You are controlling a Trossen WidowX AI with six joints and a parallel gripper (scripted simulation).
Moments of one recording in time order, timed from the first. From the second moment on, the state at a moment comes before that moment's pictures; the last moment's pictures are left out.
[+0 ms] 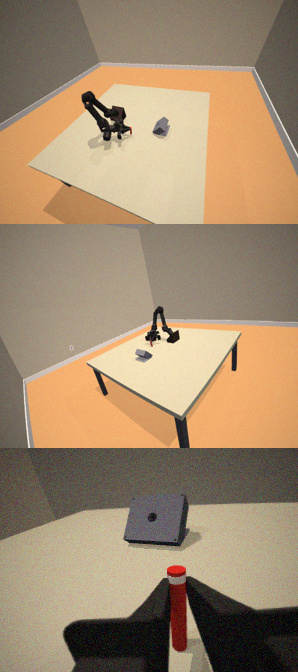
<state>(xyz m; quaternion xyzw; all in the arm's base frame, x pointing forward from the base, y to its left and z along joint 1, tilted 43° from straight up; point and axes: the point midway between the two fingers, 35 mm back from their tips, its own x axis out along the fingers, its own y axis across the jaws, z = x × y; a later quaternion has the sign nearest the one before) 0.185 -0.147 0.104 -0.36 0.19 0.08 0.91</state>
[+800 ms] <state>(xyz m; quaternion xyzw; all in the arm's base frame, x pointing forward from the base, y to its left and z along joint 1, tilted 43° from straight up) 0.179 -0.148 0.105 -0.37 0.17 0.08 0.91</state>
